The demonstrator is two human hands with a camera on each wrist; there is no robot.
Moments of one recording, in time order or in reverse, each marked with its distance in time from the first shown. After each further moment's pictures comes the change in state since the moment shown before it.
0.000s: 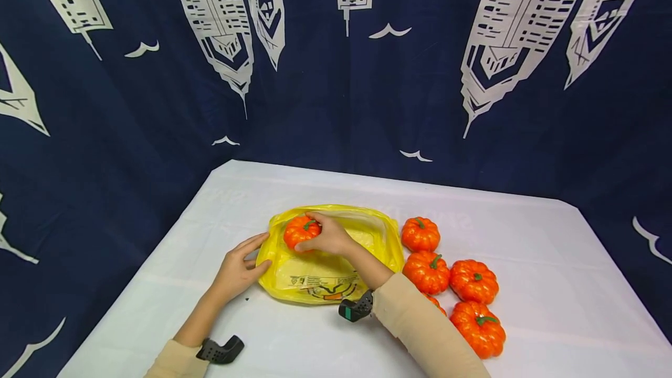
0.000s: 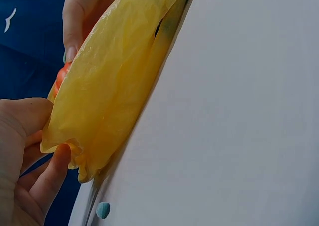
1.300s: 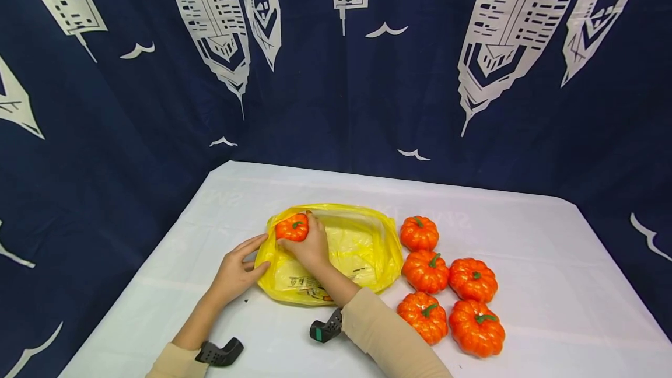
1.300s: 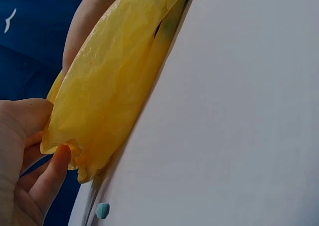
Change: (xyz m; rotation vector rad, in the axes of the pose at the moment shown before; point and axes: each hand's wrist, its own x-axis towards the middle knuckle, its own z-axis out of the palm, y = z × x) left_hand -0.001 -0.002 0.000 0.001 -0.001 0.019; right_hand 0.008 0.003 0.068 0.076 0.427 0.074
